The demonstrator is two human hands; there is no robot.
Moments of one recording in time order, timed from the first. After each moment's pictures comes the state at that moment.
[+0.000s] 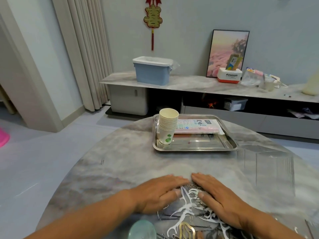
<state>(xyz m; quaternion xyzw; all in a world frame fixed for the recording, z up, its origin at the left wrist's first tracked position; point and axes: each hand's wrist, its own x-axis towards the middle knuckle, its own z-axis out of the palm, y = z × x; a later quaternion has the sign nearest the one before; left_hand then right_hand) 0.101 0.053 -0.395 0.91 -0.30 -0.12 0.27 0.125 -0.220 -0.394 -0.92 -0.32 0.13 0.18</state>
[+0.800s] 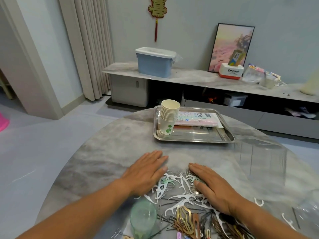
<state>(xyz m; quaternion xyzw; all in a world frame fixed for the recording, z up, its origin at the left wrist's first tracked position) 0.096 0.083 -0.422 0.97 -0.15 -0.04 0.18 0.123 -0.214 -0.410 -0.93 -0.31 0.08 0.20</state>
